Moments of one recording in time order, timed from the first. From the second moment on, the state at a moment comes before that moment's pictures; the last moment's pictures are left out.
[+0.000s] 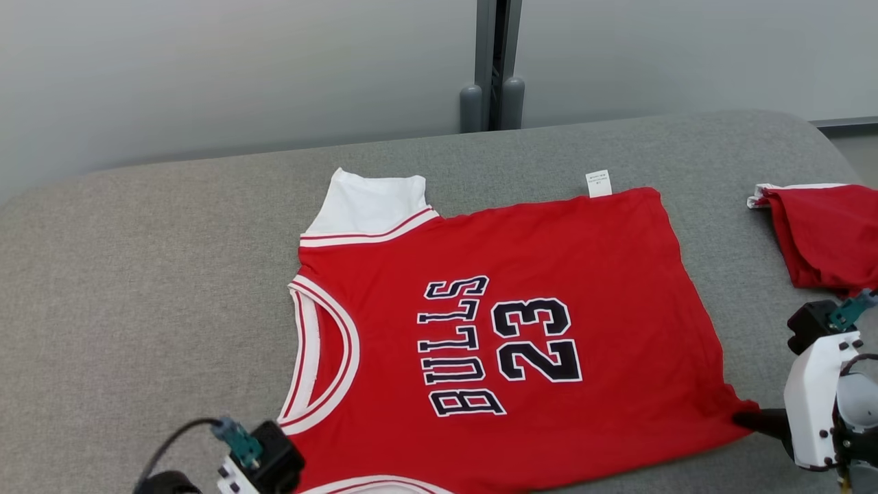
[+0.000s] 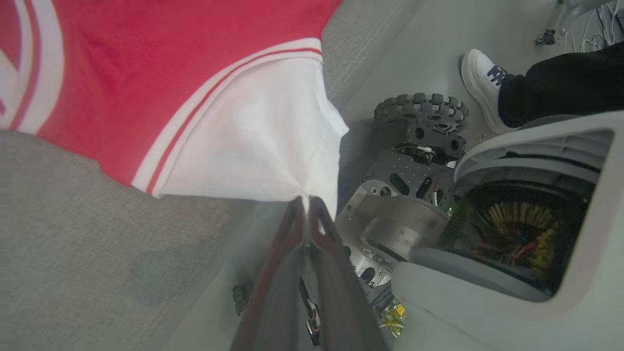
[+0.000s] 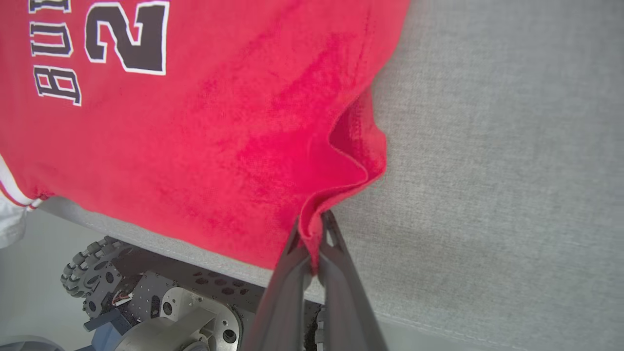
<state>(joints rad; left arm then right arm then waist) -0.44 0.96 -1.19 -0.40 -1.21 0.02 0.61 -0.67 -0.83 1.23 0.43 1.43 0.13 0.47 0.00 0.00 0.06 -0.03</state>
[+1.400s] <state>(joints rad) -0.57 0.78 -0.97 0.00 -1.22 0.07 0.28 -0.77 -0.67 1.15 0.62 1.43 0.13 0.16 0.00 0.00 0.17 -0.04</state>
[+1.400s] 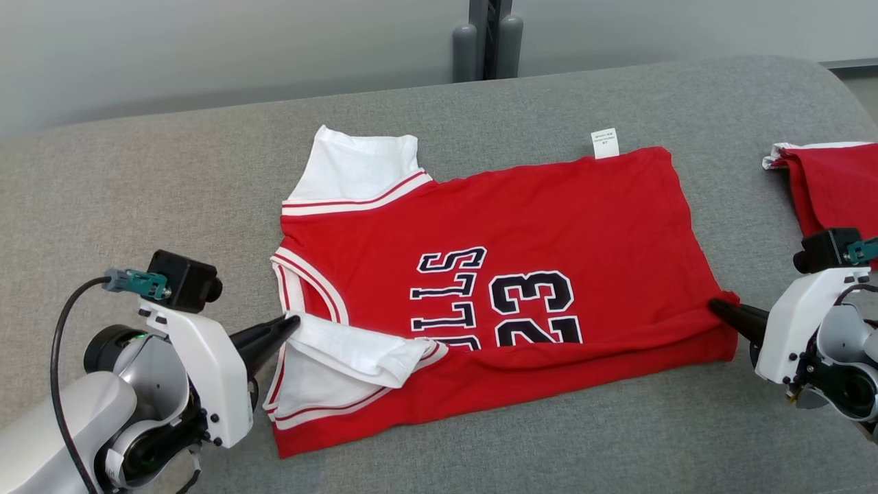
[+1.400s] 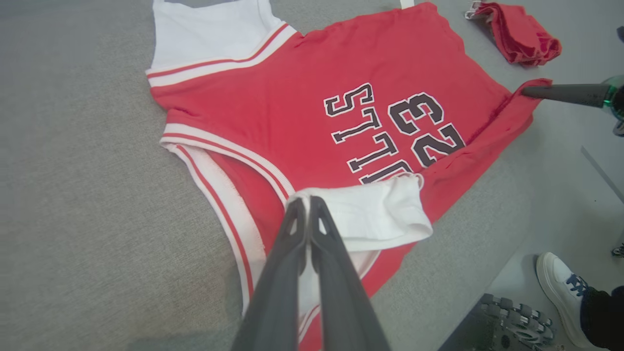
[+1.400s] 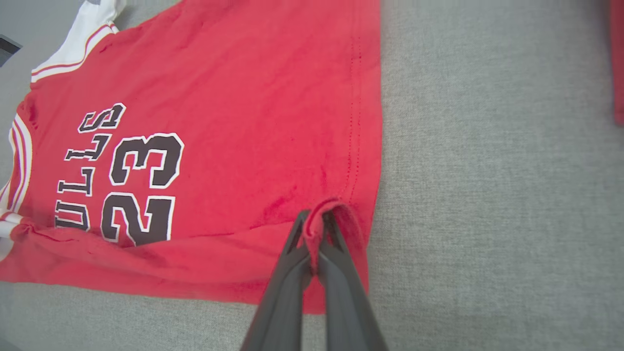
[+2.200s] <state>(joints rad) -0.62 0.67 -0.99 0.20 -1.15 0.10 0.23 -0.79 -0.61 1.15 0.74 1.44 0.13 -0.01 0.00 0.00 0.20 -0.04</state>
